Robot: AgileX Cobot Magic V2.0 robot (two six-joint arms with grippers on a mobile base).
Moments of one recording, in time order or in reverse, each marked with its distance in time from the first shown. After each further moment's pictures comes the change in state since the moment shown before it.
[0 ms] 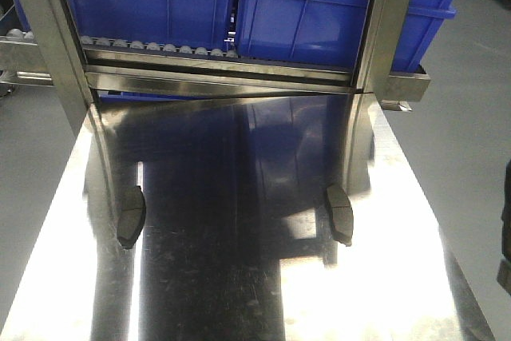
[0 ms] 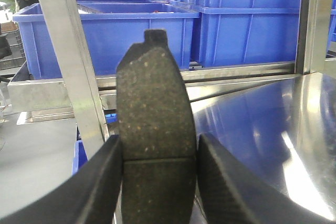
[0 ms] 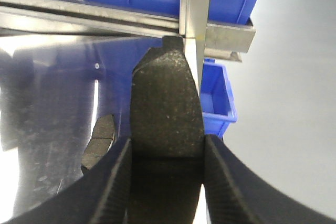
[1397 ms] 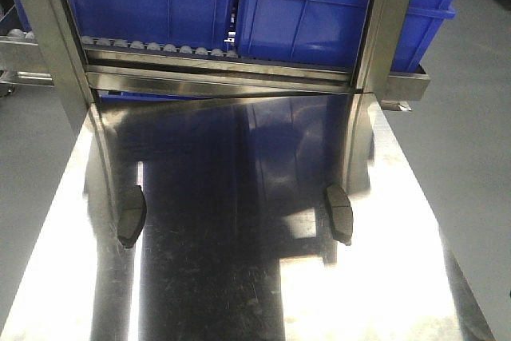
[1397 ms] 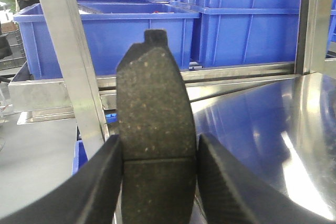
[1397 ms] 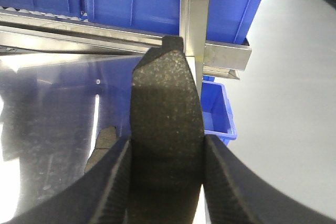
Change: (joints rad) left arm 0.000 0.000 0.000 0.000 0.000 0.000; right arm 0.000 -0.085 0.023 0.000 -0.003 0.000
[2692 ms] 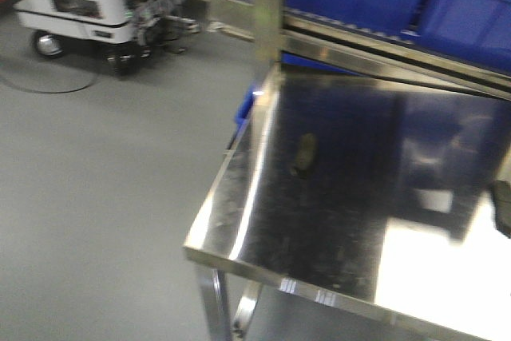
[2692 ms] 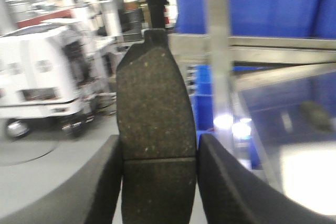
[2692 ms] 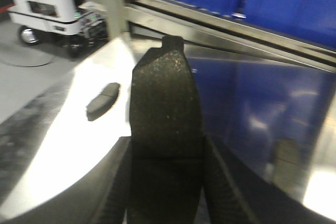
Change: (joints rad) left arm 0.000 0.000 0.000 0.000 0.000 0.000; right arm 0.000 0.000 0.000 -0.001 0.001 -0.001
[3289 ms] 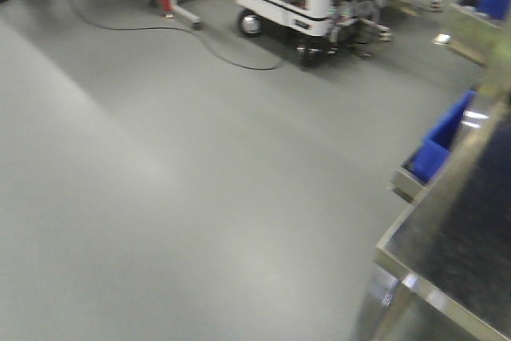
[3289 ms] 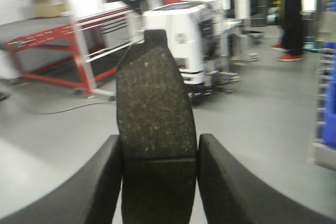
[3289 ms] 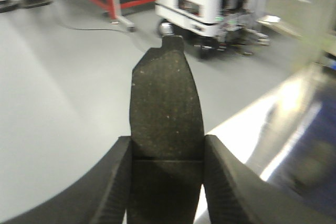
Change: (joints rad) left arm 0.000 0.000 0.000 0.000 0.000 0.000; right arm 0.000 0.000 0.000 0.000 0.000 0.000
